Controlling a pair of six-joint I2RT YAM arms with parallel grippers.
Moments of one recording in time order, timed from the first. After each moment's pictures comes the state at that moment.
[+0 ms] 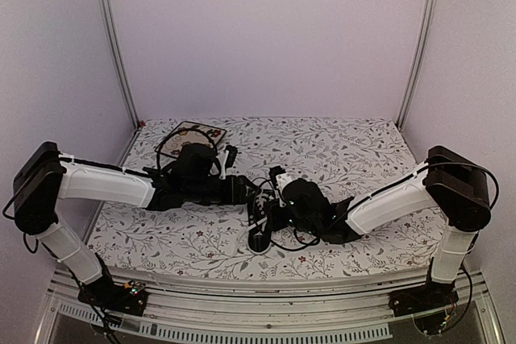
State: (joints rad) left arm -0.85 1.61 0.84 0.21 0.14 -0.71; right arm 1.09 1.86 0.90 0.43 0.32 0.49
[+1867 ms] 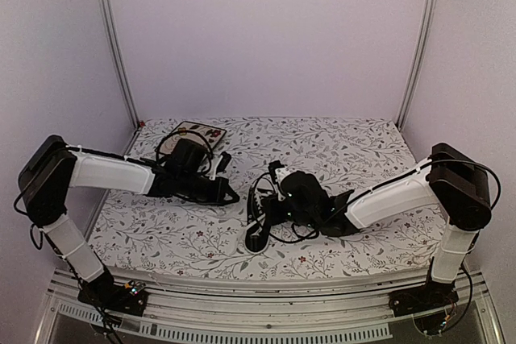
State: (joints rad) left arm -0.67 1.69 0.89 0.01 0.36 -0.49; right arm 1.07 1.85 0.95 0.36 0.27 0.54
